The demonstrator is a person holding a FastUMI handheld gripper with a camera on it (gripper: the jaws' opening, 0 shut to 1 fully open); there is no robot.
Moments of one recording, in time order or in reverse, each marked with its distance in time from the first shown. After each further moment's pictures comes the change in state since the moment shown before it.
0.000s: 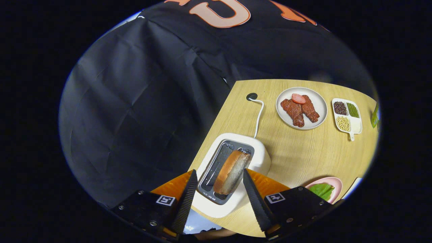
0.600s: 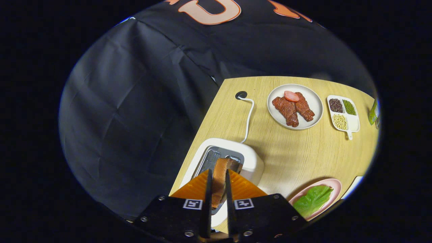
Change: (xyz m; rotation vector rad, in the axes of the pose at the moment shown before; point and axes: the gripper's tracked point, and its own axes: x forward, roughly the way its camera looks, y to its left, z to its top) arm 0.016 -0.024 0.008 0.013 -0.015 -0.086
